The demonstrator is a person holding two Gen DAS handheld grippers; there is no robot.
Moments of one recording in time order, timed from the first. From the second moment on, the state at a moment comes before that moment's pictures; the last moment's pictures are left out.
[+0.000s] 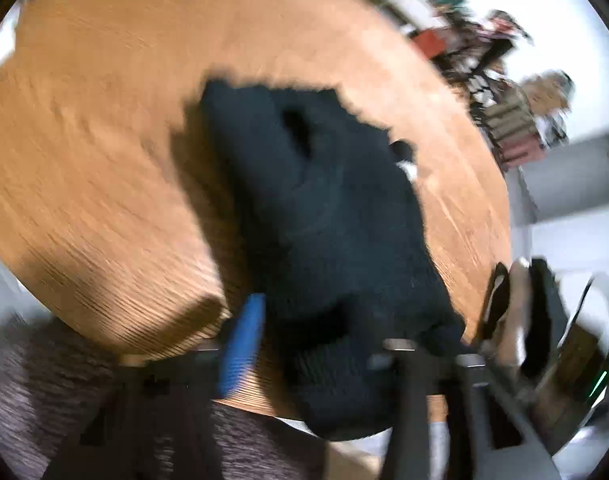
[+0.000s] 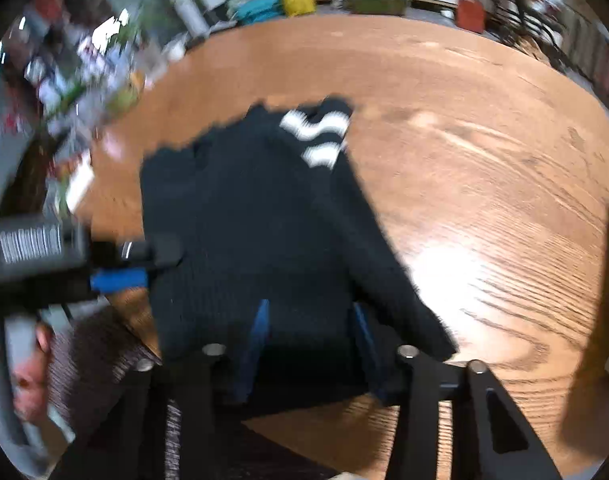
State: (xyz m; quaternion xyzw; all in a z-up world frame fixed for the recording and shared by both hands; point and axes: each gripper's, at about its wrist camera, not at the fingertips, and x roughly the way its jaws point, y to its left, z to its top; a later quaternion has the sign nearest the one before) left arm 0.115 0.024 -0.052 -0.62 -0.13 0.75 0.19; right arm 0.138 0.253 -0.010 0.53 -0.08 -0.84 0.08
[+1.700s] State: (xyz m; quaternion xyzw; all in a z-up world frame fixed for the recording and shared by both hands) left arm 0.169 -0.006 -0.087 -0.62 -0.23 0.70 0.27; right arm 0.171 0.330 -0.014 0.49 -0.27 -0.82 0.10
